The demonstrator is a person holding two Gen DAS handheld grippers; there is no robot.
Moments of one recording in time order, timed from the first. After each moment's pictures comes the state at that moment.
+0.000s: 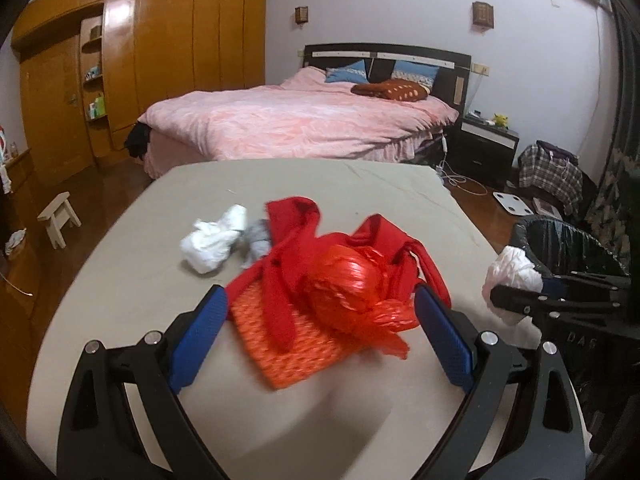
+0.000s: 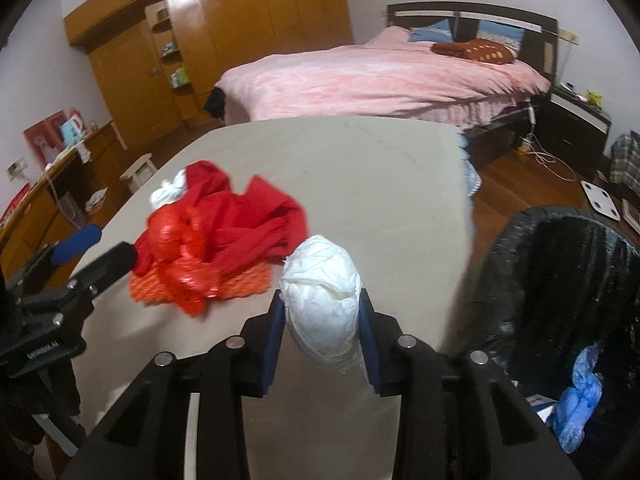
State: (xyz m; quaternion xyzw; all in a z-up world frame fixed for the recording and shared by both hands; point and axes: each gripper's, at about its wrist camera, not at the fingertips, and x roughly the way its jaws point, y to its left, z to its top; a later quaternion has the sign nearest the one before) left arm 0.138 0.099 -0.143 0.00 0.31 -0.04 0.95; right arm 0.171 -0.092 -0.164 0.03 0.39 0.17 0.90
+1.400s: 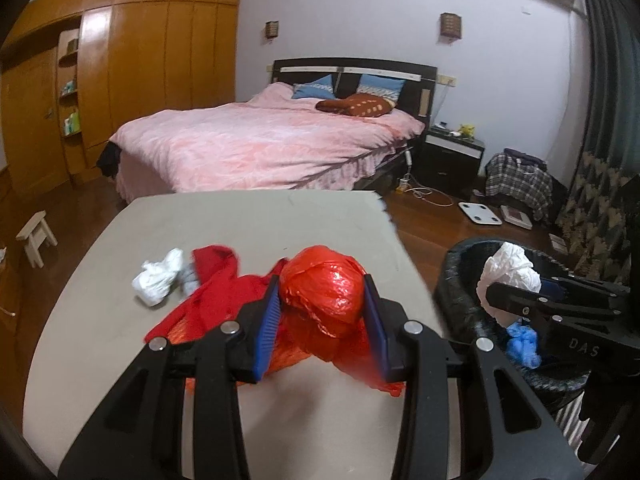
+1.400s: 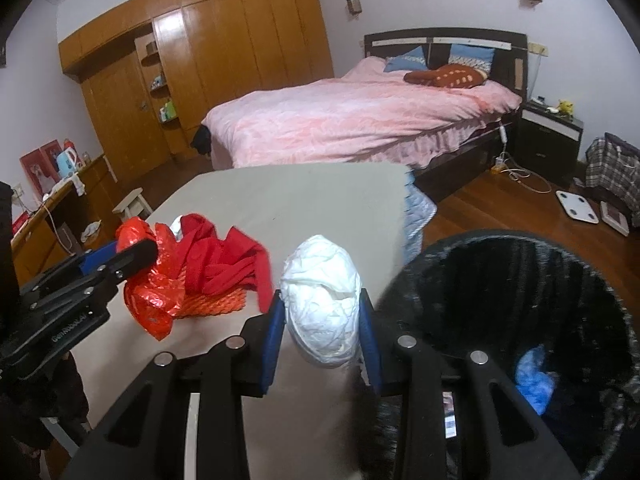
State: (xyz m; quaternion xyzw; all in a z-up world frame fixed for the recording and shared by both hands) left arm 0.118 0.032 -0.094 0.00 0.28 -0.10 0.96; right arm 0.123 -0.156 -0.104 0.05 0.33 0.13 0.93
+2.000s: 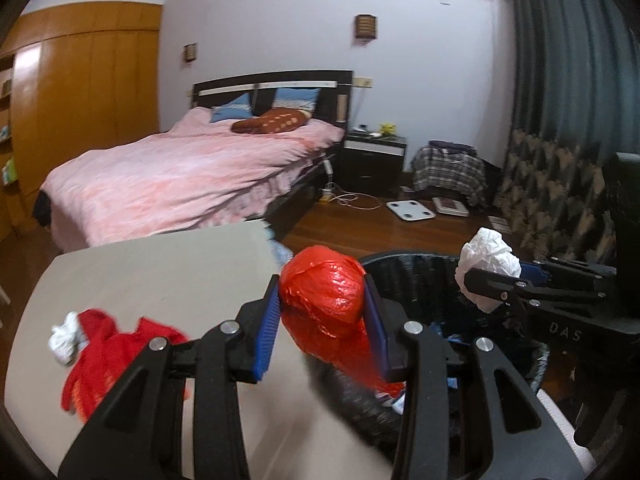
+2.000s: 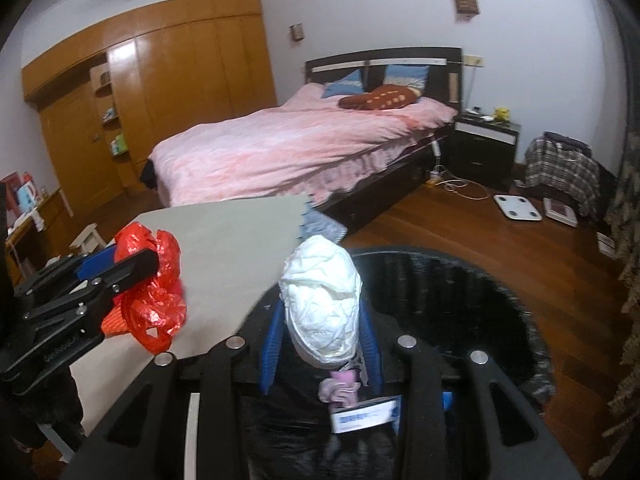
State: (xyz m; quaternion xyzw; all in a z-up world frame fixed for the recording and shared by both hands) left arm 0.117 -0.096 -0.072 0.04 0.25 -0.23 0.94; right arm 0.092 -0.270 -0.078 0.07 0.30 0.03 0.95
